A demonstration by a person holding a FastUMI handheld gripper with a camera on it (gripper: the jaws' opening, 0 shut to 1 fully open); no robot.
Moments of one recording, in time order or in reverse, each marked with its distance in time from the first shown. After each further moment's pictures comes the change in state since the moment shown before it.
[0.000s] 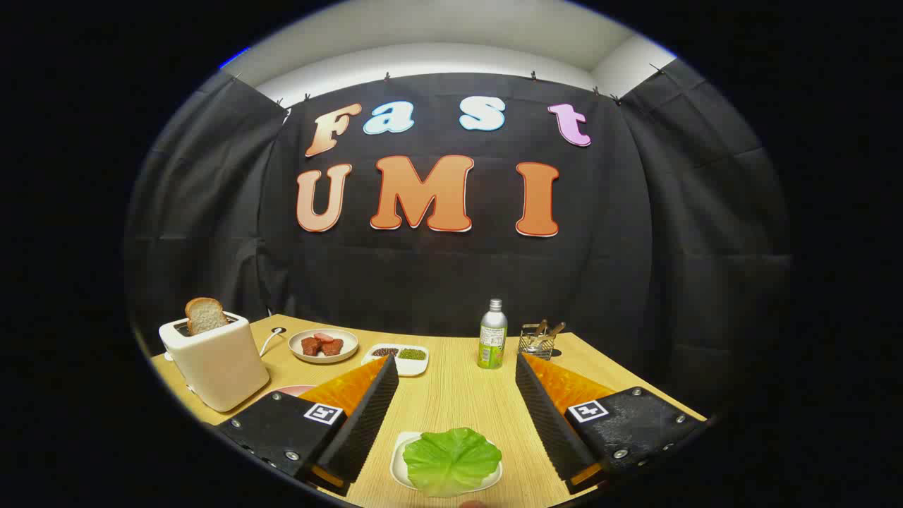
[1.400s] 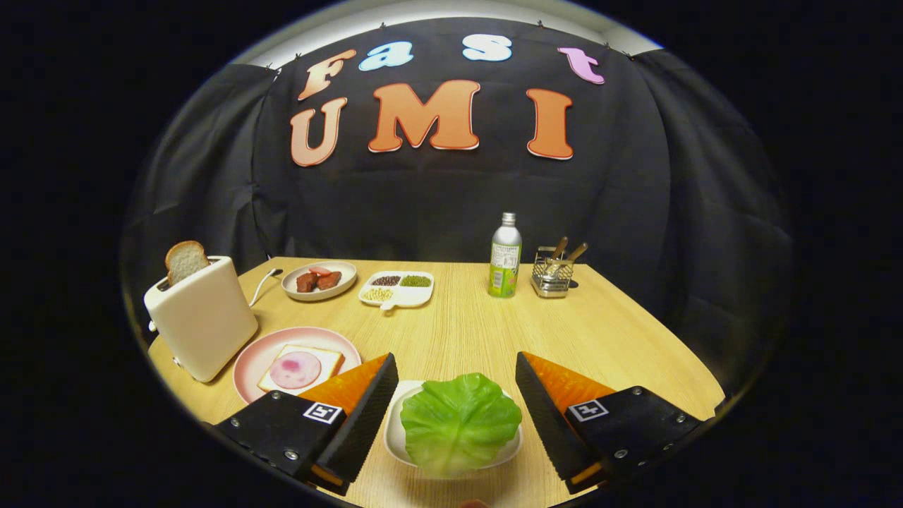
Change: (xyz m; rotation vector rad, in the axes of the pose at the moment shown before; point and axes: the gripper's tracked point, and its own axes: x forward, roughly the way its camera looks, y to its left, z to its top) arm 0.022 0.012 -0.112 -0.011 0.349 0.029
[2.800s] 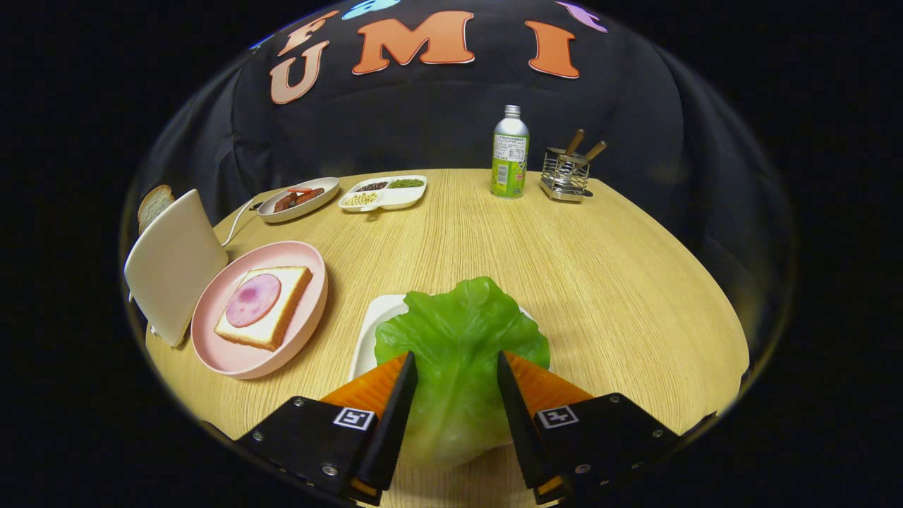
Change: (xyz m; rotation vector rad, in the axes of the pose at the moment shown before) arm 0.029 0.004 -0.092 0.010 0.284 0.007
